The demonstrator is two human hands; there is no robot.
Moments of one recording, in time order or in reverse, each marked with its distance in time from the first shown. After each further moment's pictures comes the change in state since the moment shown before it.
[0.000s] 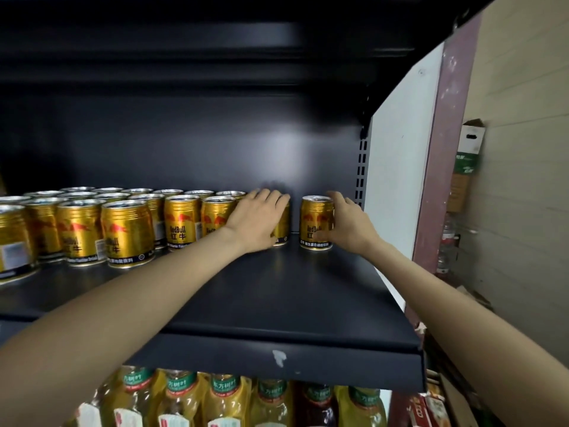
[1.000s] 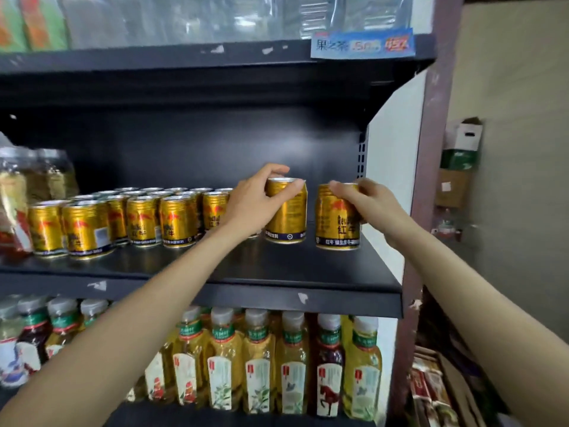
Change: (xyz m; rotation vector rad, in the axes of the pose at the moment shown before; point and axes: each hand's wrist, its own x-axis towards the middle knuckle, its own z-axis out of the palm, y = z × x) left_hand -0.083 -0.011 -0.110 -1.089 0.253 -0.408; right_hand -0.105 -0.076 -0.086 0.658 0.033 0.123
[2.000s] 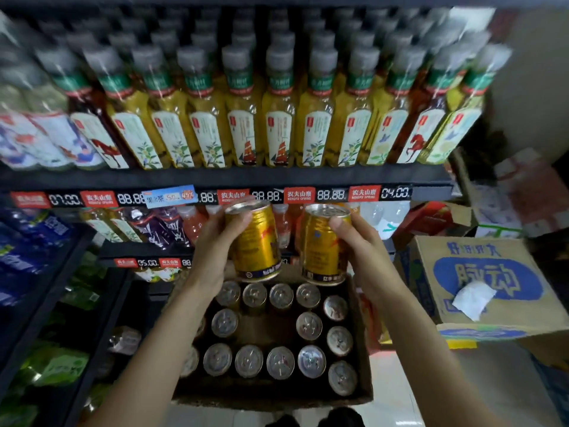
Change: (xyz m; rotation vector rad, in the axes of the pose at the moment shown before) left_hand -0.386 -0.183 -0.107 -0.854 -0.242 -0.873; right_hand -0.332 0.060 0.280 0.461 -0.069 0.703
